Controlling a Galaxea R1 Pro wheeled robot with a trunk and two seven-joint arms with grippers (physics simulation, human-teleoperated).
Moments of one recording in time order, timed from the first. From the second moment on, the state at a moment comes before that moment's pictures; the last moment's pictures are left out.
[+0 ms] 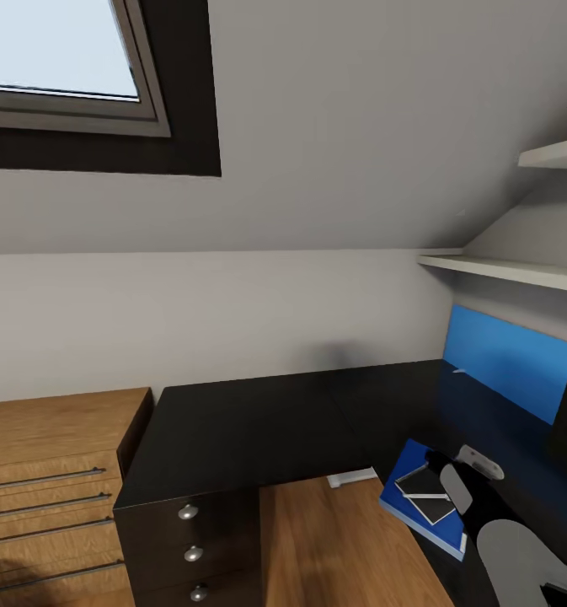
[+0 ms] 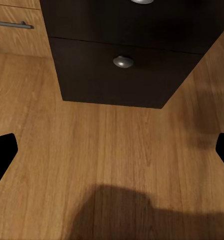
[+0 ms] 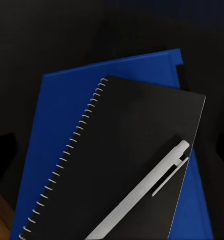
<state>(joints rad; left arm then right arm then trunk) 0.21 -0.10 0.31 -0.80 -0.02 -0.20 -0.12 -0.70 -0.12 -0.35 -0.46 -0.29 0.17 -0.30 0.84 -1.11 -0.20</state>
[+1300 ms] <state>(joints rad) 0.21 -0.10 0.31 -0.78 -0.02 -0.19 -0.12 -0.45 0.17 0.16 -0.95 -0.11 0.38 -0.35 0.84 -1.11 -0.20</state>
